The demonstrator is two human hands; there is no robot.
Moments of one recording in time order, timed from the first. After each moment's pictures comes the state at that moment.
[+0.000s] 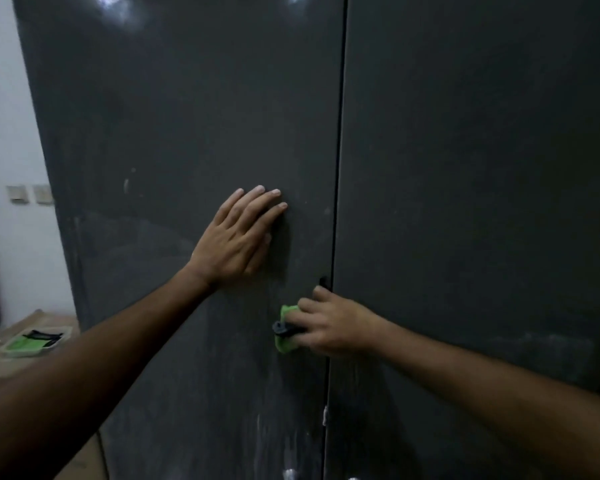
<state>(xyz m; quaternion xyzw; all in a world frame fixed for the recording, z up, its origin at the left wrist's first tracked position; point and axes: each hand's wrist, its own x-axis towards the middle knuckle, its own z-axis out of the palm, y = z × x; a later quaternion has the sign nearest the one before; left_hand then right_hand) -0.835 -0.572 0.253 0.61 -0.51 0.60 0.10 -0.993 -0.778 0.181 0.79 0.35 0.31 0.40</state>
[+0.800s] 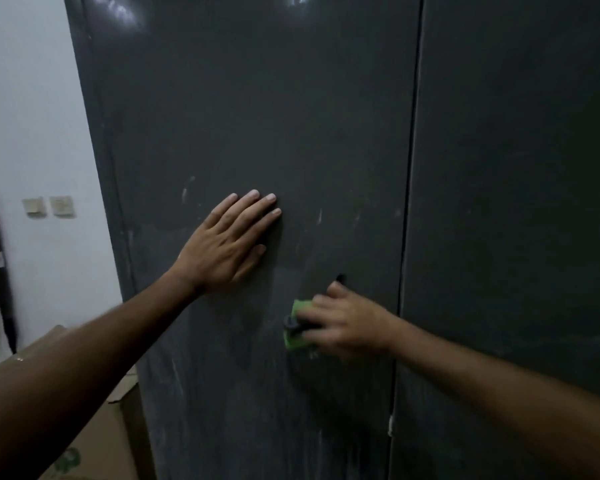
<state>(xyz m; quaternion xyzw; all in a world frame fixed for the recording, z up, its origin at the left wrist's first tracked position) -0.752 -0.477 0.262 0.59 -0.54 0.59 0.03 -0.935 -0.706 0.188 0.81 0.33 0.34 0.33</state>
